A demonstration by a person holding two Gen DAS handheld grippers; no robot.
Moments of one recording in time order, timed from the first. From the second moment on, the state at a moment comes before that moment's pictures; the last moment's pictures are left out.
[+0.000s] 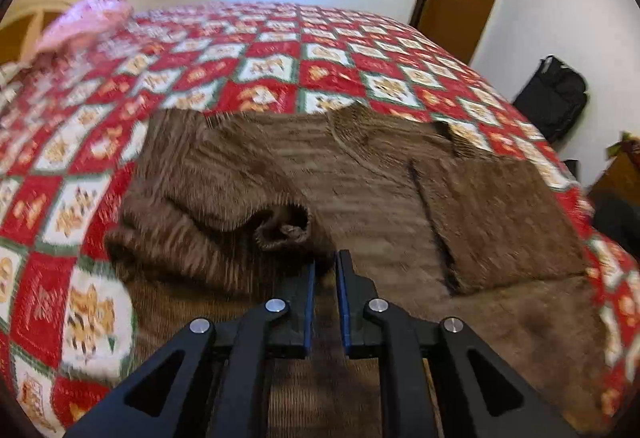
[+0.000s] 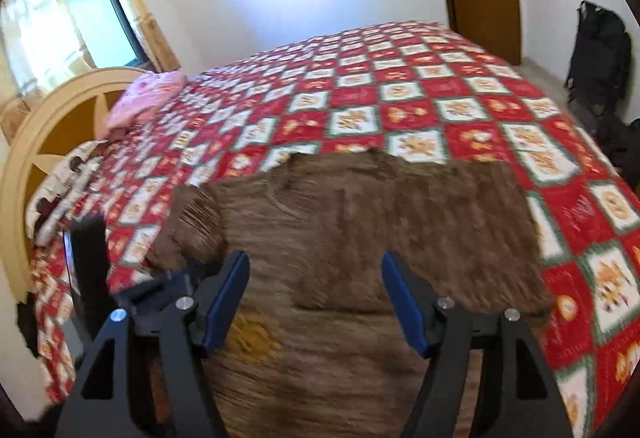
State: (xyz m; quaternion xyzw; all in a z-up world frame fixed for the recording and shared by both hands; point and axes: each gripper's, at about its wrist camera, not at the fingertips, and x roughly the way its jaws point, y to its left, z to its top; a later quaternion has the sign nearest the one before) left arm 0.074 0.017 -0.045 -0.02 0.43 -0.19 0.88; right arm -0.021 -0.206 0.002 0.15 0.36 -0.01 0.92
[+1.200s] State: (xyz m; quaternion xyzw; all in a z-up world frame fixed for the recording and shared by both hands) left arm 0.043 0.163 -0.045 -0.10 0.43 -0.09 0.89; right arm 0.104 -0.031 -0.065 -0.15 0.40 0.16 0.89
